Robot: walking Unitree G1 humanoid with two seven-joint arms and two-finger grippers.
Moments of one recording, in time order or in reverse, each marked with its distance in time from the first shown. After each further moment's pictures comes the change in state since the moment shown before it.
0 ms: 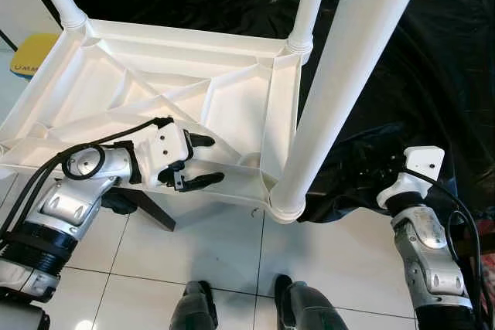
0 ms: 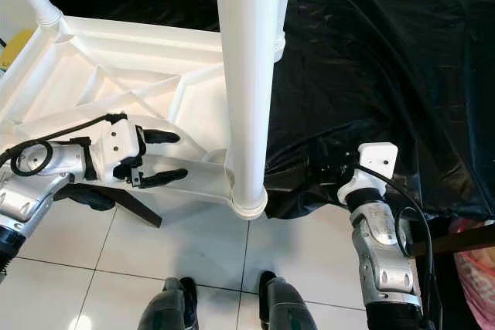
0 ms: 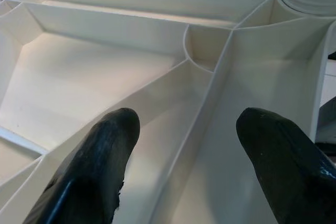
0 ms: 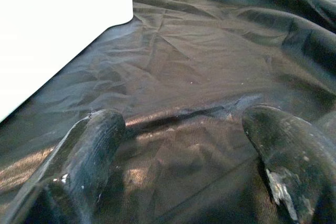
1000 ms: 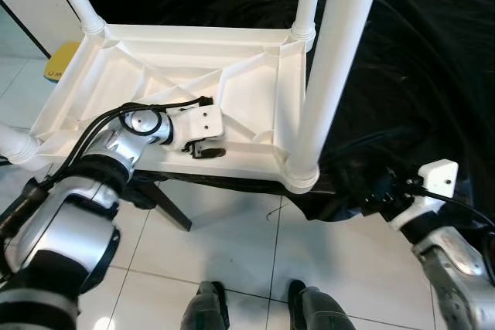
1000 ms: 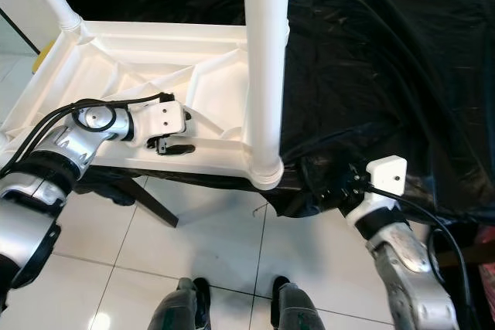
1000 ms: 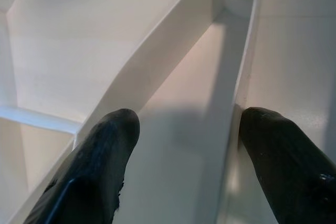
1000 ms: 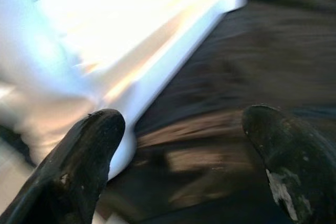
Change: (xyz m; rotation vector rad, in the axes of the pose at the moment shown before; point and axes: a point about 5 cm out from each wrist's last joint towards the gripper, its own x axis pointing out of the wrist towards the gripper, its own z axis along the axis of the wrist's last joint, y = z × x) left arm 0.061 0.067 -0.007 0.178 0.303 0.006; right arm -0.046 0.007 0.030 0.026 0.077 0.394
